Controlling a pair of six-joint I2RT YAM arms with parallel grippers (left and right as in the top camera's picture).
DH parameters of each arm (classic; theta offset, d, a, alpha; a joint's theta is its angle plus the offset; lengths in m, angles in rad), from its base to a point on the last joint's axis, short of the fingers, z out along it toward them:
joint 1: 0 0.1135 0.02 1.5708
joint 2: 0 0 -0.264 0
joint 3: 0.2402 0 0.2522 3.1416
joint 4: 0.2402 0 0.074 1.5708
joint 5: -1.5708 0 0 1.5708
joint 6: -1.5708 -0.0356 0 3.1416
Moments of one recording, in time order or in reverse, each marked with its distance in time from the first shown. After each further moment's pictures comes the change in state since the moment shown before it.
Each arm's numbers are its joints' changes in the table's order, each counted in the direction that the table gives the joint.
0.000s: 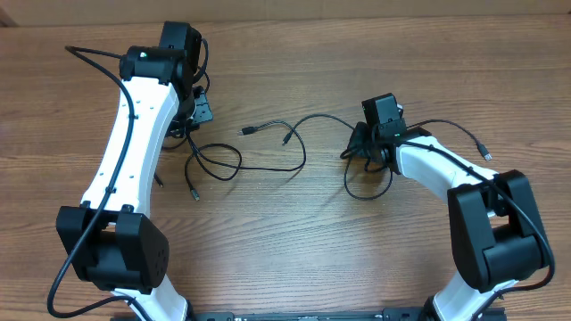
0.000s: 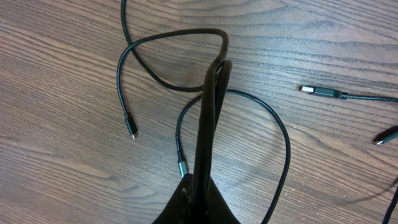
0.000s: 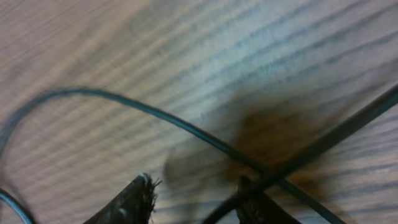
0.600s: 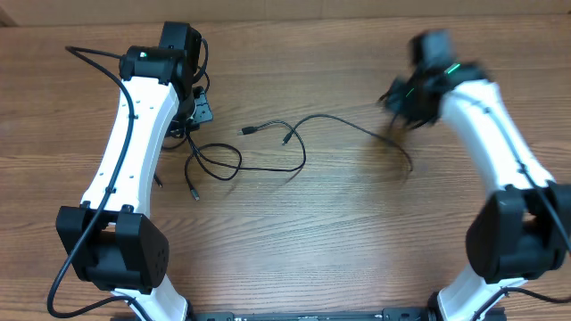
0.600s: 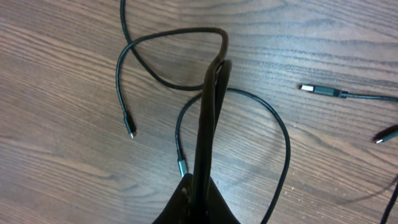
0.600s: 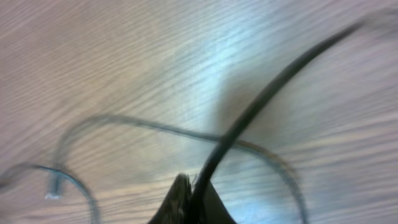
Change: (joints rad) left arm 0.000 0.000 0.001 0.004 -0.003 0.000; right arm -0.195 -0.011 0.567 0.671 0.092 0.199
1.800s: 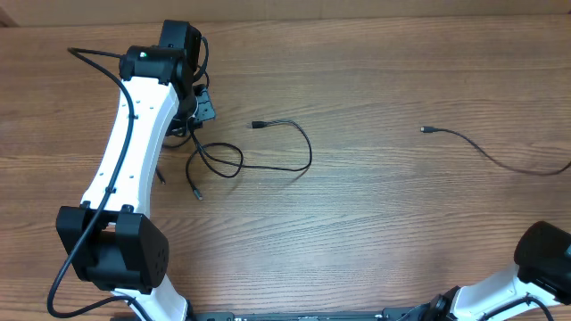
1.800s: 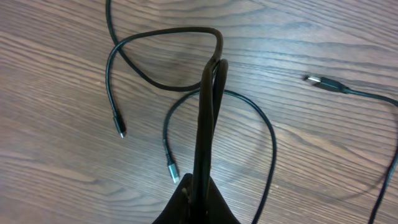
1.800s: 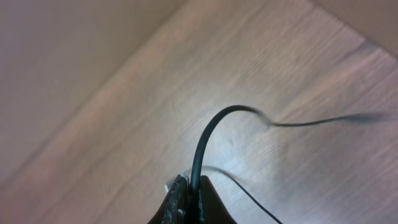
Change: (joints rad) left arm 0.000 0.000 0.001 -0.028 -0.056 0.000; right arm -0.659 0.009 0.735 0.458 0.092 0.211
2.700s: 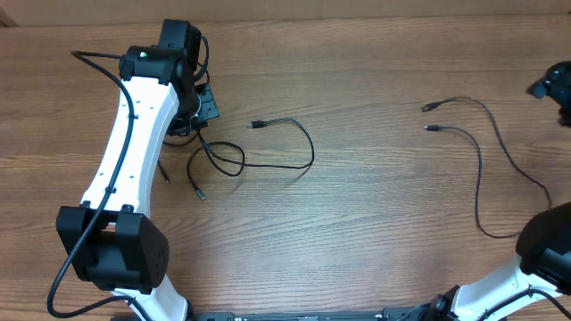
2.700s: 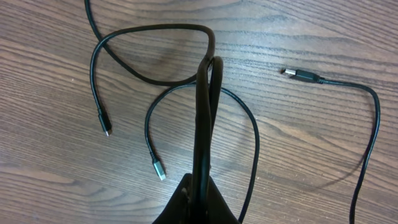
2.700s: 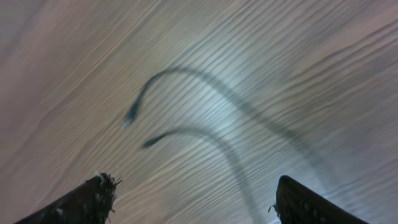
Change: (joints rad) left arm 0.000 0.000 0.000 -0.009 -0.068 -0.001; right arm 0.010 -0.054 -0.360 -0.102 0.116 0.091
